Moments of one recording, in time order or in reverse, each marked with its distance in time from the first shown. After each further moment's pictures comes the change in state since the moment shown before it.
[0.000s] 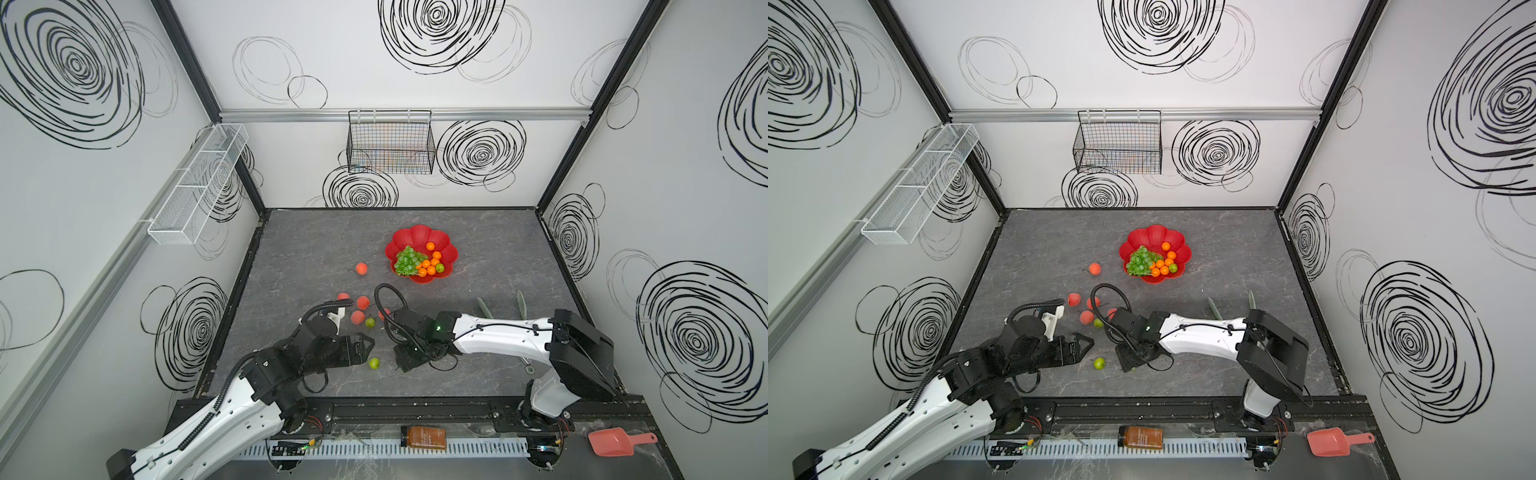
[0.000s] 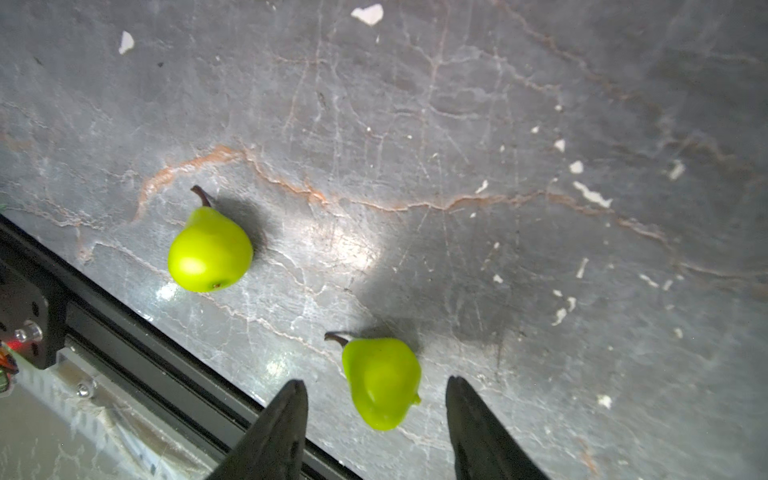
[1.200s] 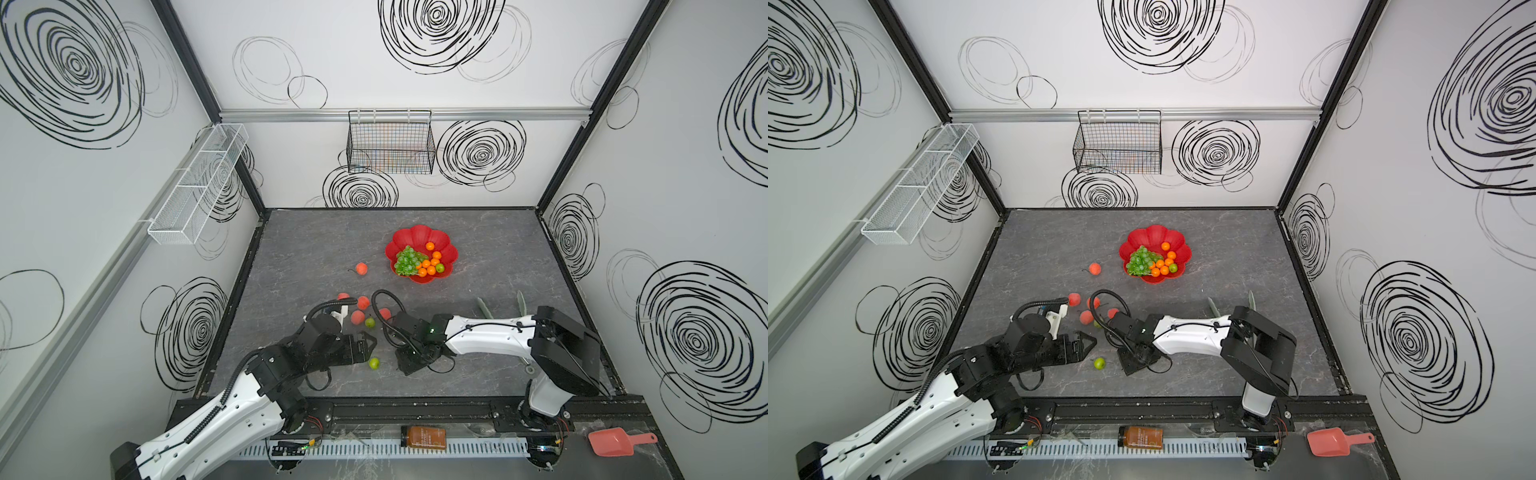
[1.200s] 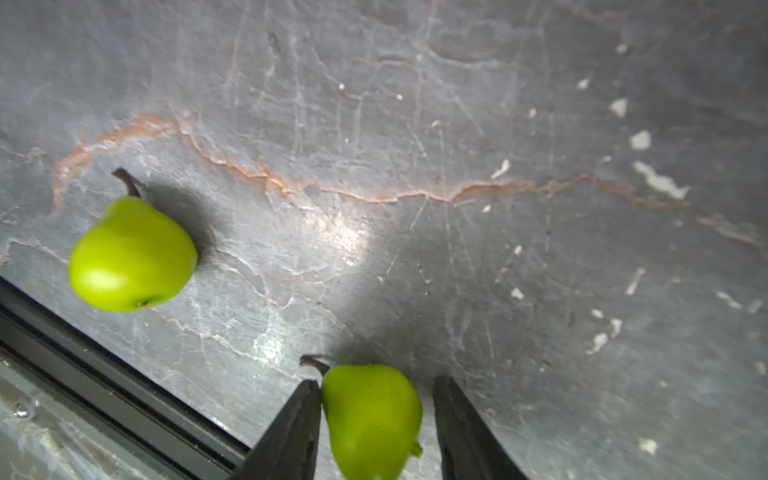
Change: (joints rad) left arm 0.000 0.044 -0.006 0.031 0.003 0.004; right arm 0.001 0.066 -0.016 0.024 -0.026 -0.009
